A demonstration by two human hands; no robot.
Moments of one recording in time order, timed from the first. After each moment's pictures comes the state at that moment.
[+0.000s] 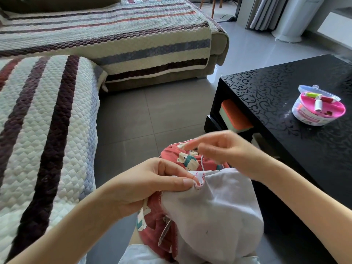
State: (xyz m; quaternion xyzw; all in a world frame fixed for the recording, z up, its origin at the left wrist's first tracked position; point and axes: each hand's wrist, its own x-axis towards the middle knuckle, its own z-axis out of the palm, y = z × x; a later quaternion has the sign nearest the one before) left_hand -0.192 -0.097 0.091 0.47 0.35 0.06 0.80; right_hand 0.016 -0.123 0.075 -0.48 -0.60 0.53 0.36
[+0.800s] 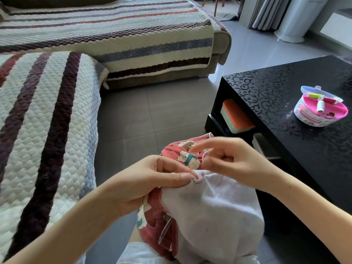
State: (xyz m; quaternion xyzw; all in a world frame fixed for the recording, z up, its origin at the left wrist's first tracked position) left_hand -0.196 -0.094 0.085 0.46 0.36 0.09 0.81; right_hand 0.015 -0.136 0.060 -0.47 -0.65 0.45 0.38
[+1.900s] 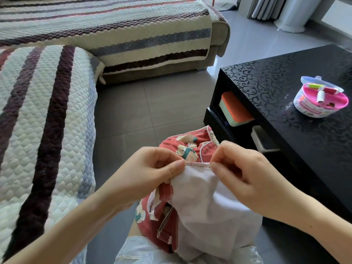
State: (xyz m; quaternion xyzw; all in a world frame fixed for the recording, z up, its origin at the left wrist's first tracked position) left_hand -0.192 -0.102 0.076 0.65 0.40 0.17 0.62; right_hand 0.007 -0.181 0.067 -0.57 -0.70 0.25 0.34
